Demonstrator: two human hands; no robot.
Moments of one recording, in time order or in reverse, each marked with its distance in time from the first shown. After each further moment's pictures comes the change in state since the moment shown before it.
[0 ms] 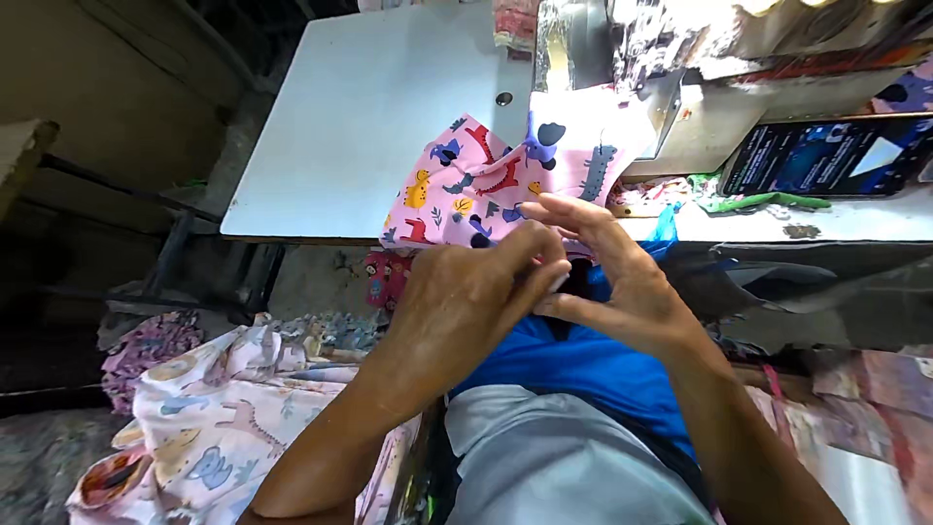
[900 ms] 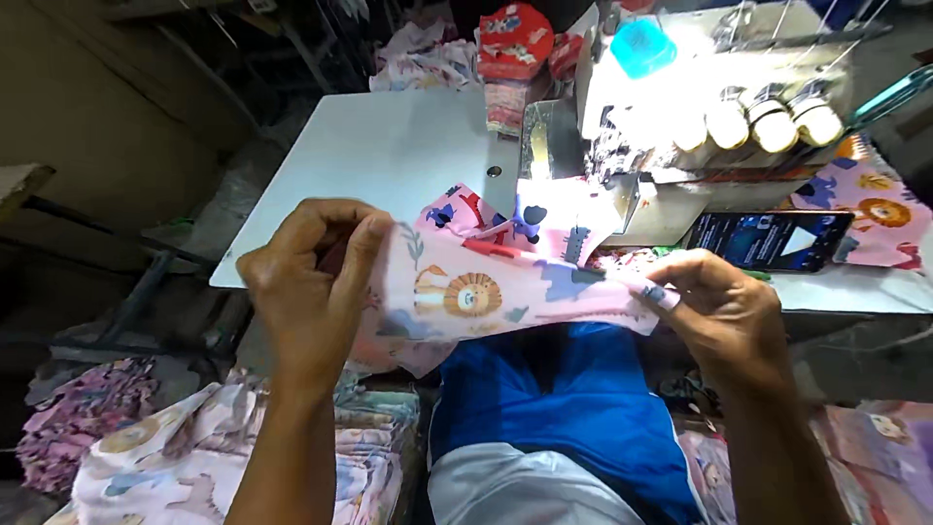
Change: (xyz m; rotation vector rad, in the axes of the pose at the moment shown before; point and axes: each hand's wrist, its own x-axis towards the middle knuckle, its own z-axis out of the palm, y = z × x) left_hand 0.007 -0.073 -0.045 -0.018 0.482 -0.159; right_hand -0.007 -0.015 -0.072 -0.161 0.363 0.120
